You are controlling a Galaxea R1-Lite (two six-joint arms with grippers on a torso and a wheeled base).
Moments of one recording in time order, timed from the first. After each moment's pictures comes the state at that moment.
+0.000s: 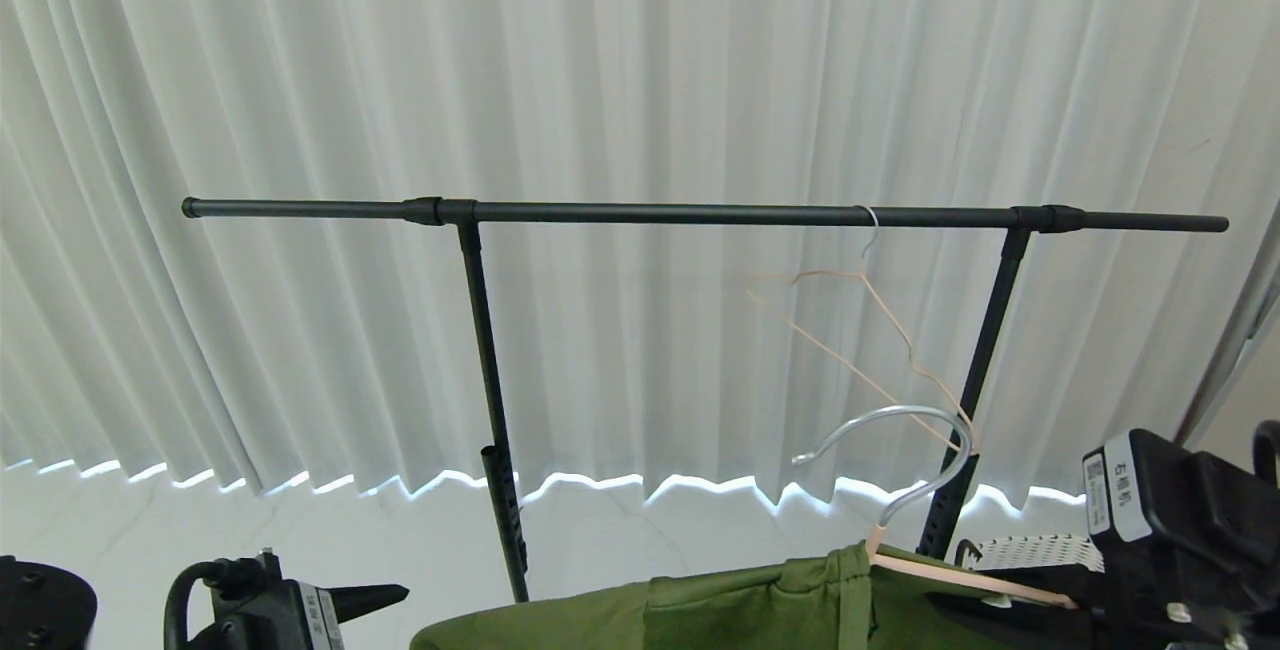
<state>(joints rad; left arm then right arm) -0.63 1.06 -0.25 -0.20 -0.12 0.38 0.92 1.18 -0.63 -0.03 0.12 -0.22</state>
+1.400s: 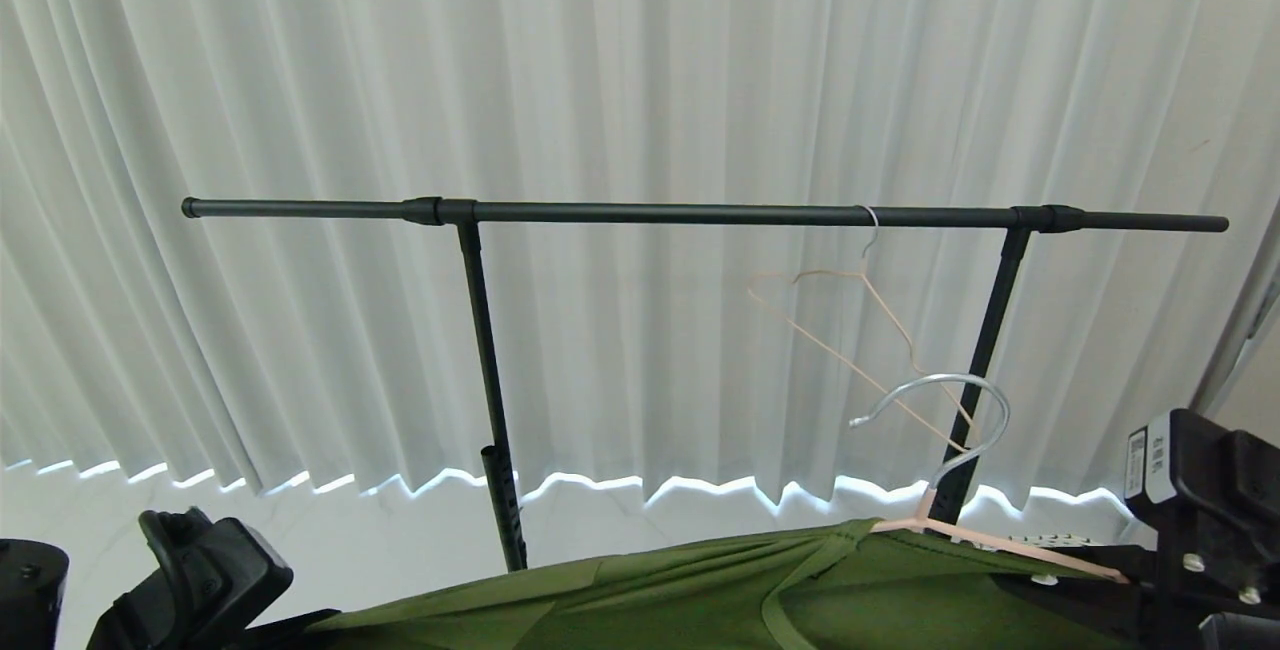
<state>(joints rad) -0.30 1.06 -0.20 -0.20 -0.06 0.39 0.83 1.12 -0.63 0.06 0.03 -0.22</state>
